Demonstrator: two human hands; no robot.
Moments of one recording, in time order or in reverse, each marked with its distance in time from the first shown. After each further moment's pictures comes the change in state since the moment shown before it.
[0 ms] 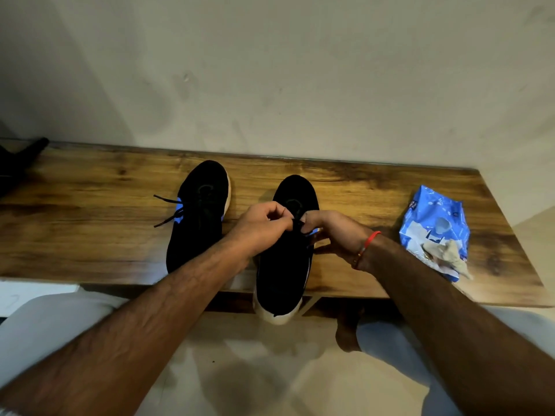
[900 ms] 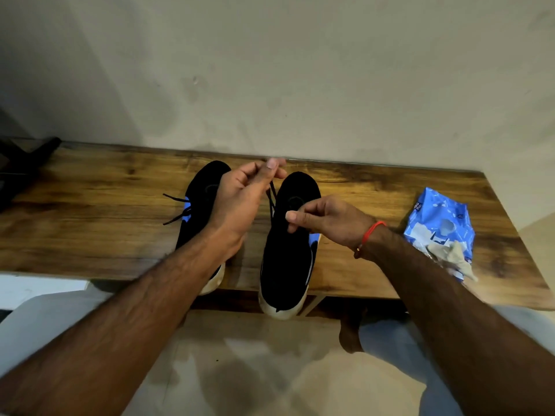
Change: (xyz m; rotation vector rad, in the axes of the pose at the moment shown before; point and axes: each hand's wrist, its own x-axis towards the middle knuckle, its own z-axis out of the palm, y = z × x) left_hand -0.014 0.015 -0.033 -0.423 0.160 0.431; right_hand 0.007 -0.012 0.000 -0.304 -0.046 -0.342
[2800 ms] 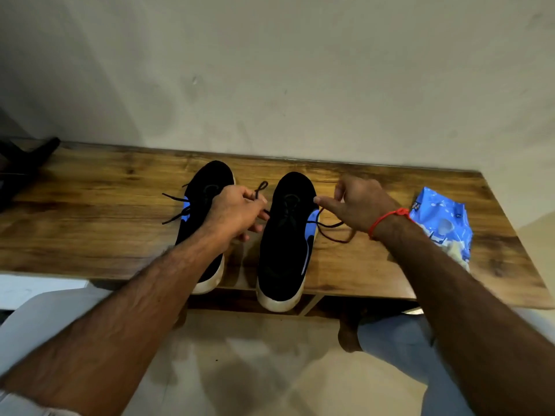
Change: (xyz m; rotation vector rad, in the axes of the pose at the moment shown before) left_hand 0.018 -0.024 -0.011 0.383 0.035 -0.461; right_hand 0.001 0.007 -0.044 -0.741 0.366 0.155
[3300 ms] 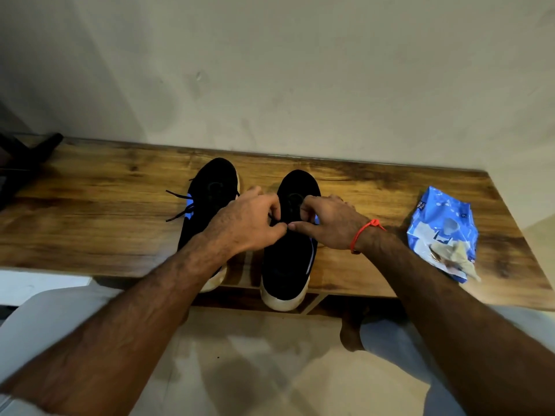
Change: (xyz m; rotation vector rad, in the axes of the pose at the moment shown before) left_hand -0.009 -0.006 -0.001 0.877 -0.074 0.470; right_hand -0.001 -0.027 0.037 -0.032 -0.222 -0.248
